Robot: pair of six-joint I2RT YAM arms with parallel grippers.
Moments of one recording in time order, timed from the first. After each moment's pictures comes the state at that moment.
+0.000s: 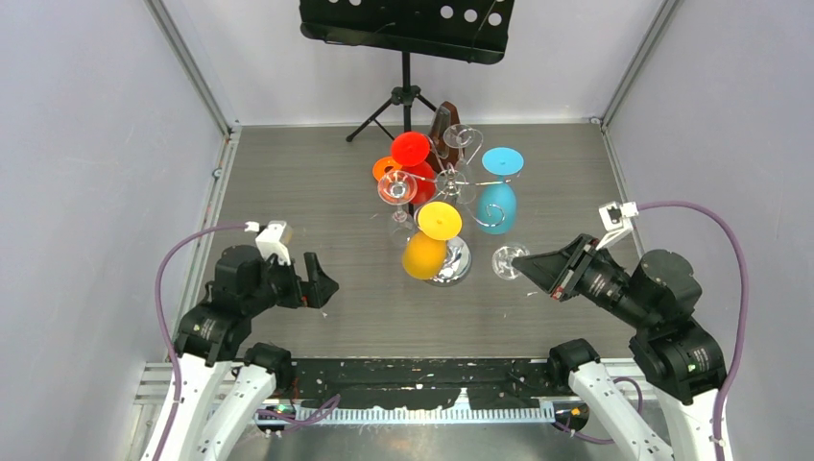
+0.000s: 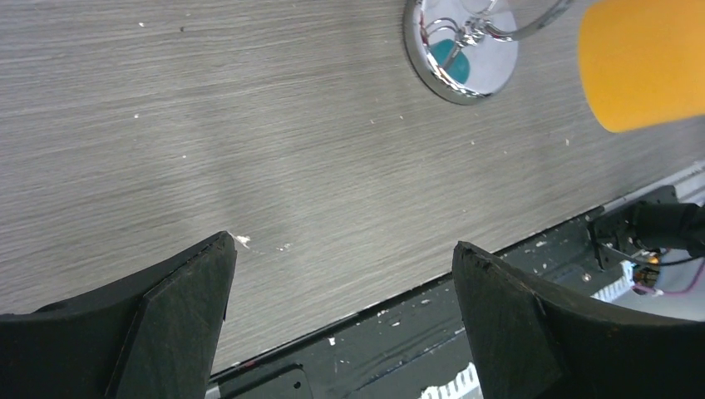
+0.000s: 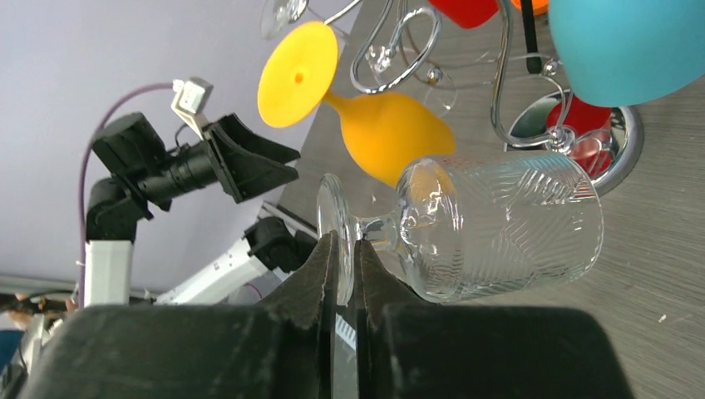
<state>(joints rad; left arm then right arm) -0.28 0.53 0.78 -0.89 0.25 -0.32 0.30 0.46 1.08 -0.79 -0.43 0.76</state>
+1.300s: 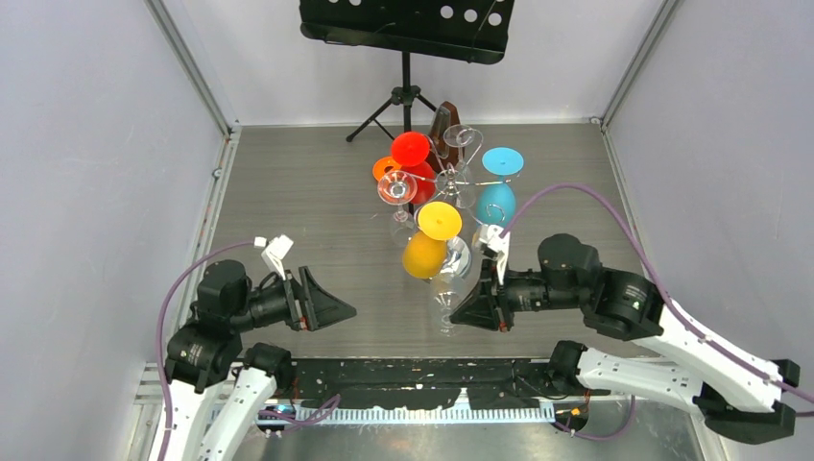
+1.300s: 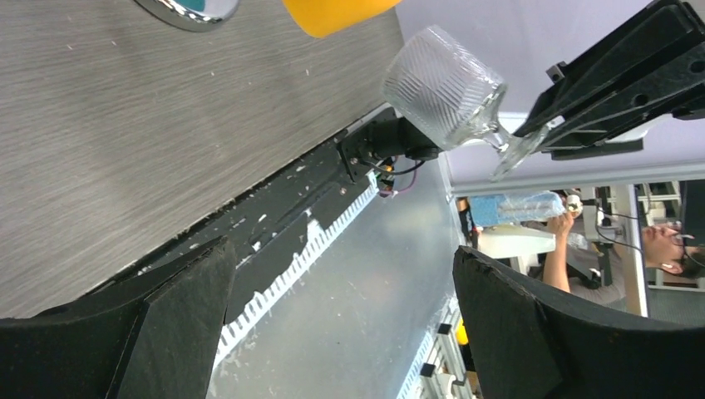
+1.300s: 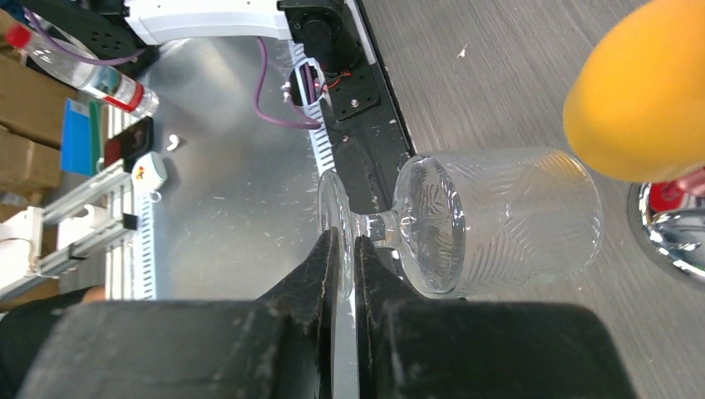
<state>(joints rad) -0.28 0.40 0.81 -0.88 0.76 -0.69 1.01 0.71 1.04 -0.70 -0.42 0.31</state>
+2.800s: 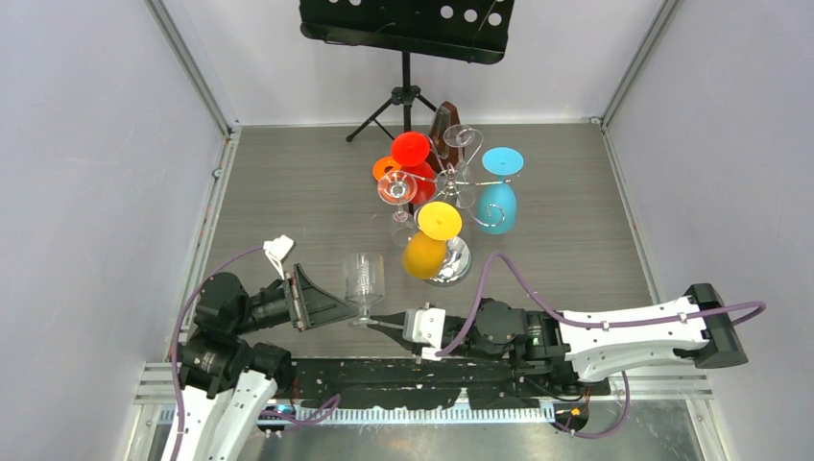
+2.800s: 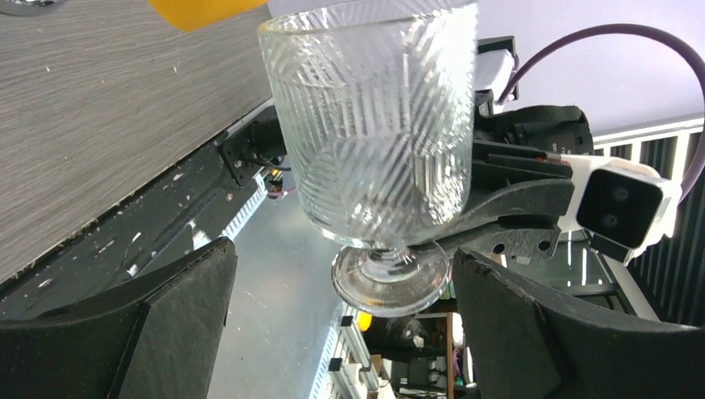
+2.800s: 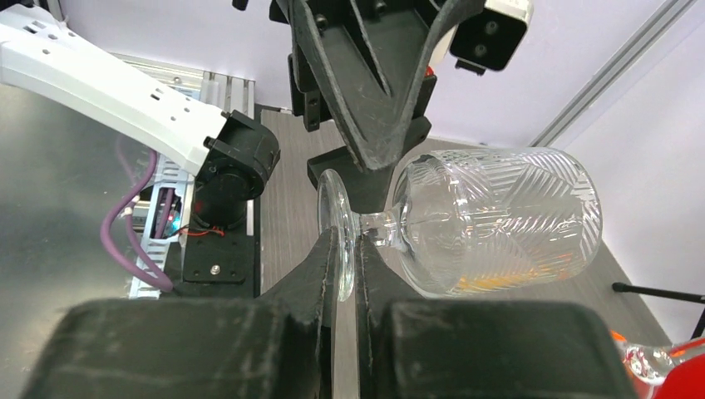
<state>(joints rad) -0.28 0.27 0.64 -0.53 0.94 -1.10 1.58 1.01 0.77 0.29 0.19 -0.34</state>
